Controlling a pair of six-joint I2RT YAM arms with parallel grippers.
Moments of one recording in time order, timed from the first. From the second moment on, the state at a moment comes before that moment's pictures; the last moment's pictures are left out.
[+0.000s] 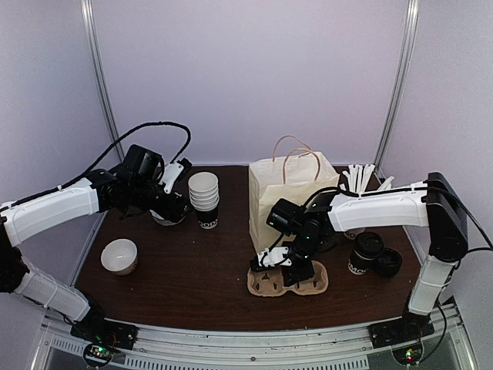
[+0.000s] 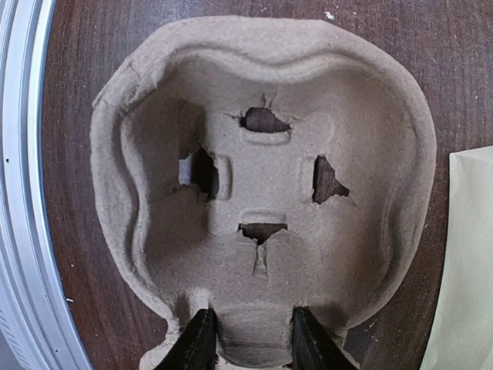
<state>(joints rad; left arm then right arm) -0.60 1.33 1.05 -0.47 0.02 0.05 0.96 1.80 1.24 -0.84 -0.18 -0.65</state>
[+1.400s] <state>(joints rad) -0.77 2.16 2.27 -0.70 0.35 -0.03 0.95 1.46 1.11 -0.96 -0.20 -0.64</state>
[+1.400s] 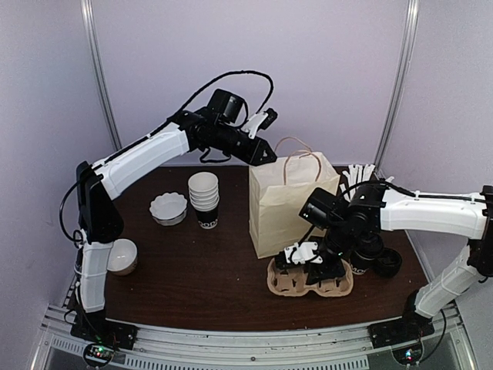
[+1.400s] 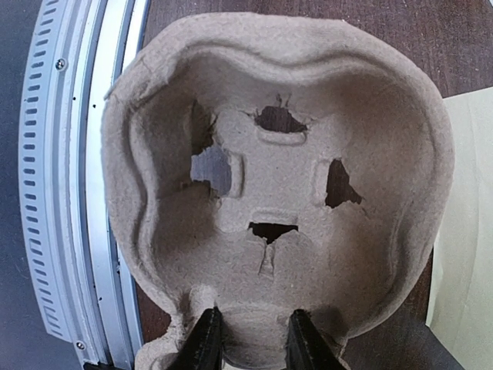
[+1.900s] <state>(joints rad) -0.77 2.15 2.26 -0.69 0.44 -0.02 0.94 1.37 1.29 -1.12 -0.29 -0.64</state>
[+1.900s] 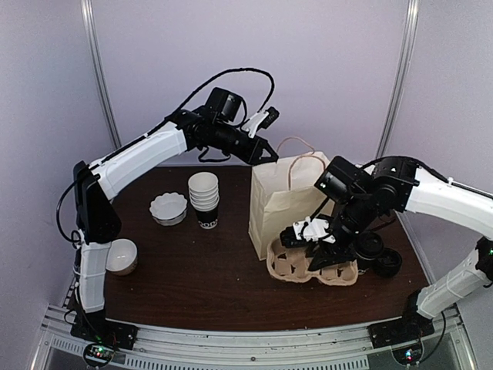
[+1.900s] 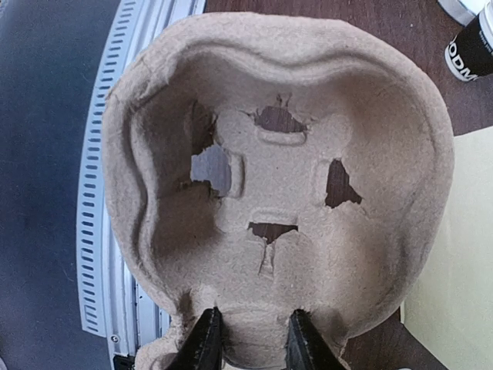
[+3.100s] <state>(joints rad) -0.72 1.74 1.88 -0.89 0.81 0.17 0.86 1.49 2.18 -1.32 -0.56 -0.62</state>
